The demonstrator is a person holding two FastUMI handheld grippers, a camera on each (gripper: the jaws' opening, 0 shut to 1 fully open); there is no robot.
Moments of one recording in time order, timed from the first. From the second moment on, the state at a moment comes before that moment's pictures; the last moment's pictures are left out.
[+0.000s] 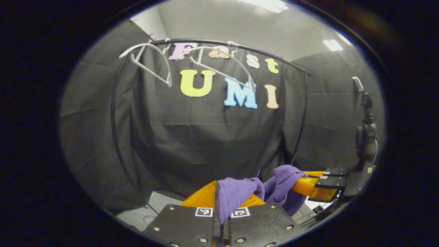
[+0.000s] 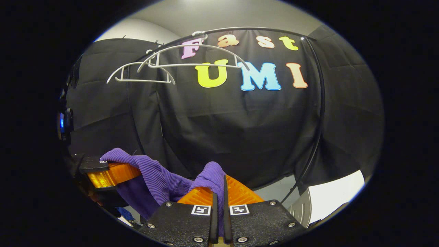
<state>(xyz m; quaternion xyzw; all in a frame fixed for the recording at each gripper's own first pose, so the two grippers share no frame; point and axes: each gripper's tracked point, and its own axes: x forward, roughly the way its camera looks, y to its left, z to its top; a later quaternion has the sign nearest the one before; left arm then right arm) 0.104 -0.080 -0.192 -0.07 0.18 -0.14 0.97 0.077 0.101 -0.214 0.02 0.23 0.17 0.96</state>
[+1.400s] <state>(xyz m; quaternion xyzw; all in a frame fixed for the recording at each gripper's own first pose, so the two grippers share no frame) 0.041 -0.068 -0.346 -0.02 0.35 -0.08 0.93 0.010 0.081 -0.346 -0.05 0.39 0.16 0.91</state>
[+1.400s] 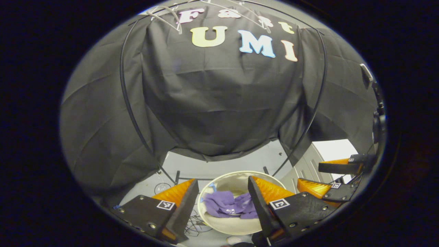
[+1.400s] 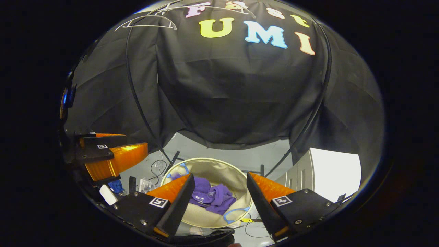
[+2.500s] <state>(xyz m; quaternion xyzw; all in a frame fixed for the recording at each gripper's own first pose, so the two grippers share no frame) 0.049 -0.035 -0.038 -0.03 0.07 -0.06 1.00 0.025 0.019 -0.085 -0.01 0.13 0.07 0.99</state>
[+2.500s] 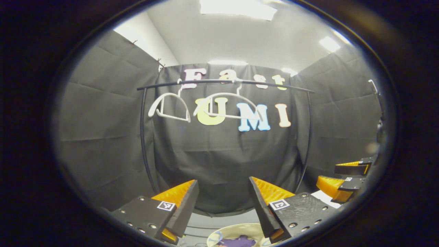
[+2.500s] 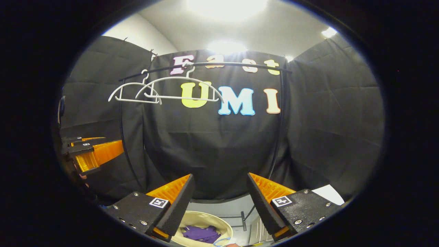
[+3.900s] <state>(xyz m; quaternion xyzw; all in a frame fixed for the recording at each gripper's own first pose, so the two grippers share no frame) -0.063 -0.036 0.079 -0.02 -0.01 0.00 1.00 -0.050 -0.077 0.025 0.01 0.02 0.03 1.00</state>
